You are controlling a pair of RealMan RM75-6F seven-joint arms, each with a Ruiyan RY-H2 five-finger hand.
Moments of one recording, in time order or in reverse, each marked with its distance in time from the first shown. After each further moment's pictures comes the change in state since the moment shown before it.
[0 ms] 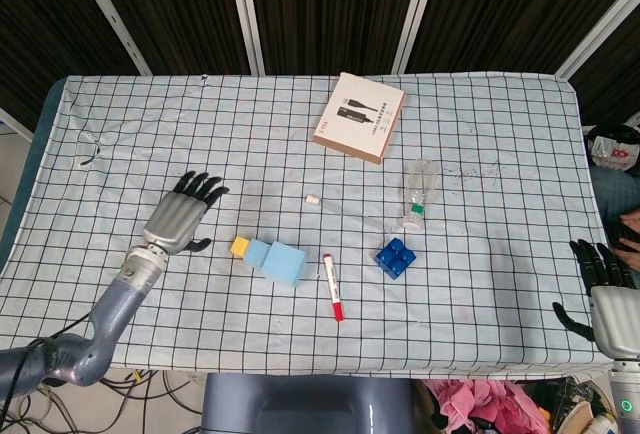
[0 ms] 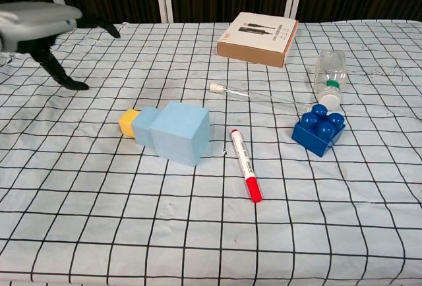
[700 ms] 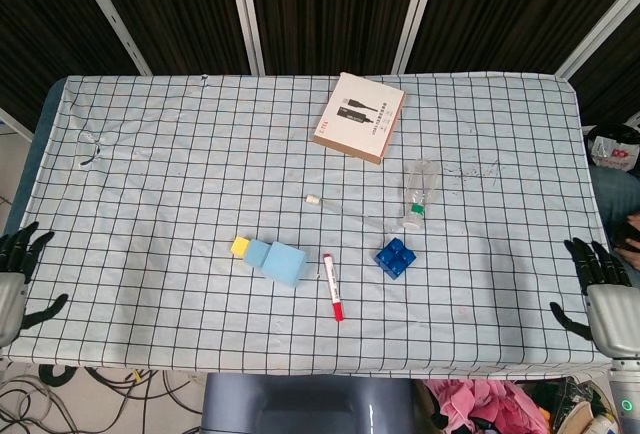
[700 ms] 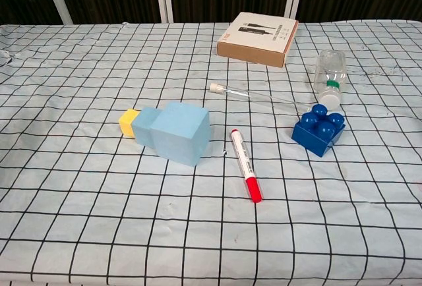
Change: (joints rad) left arm 0.559 0.177 0.198 0.052 0.300 0.542 -0.395; right arm 0.010 0.030 -0.006 -0.031 -0.021 -0.015 -0.004
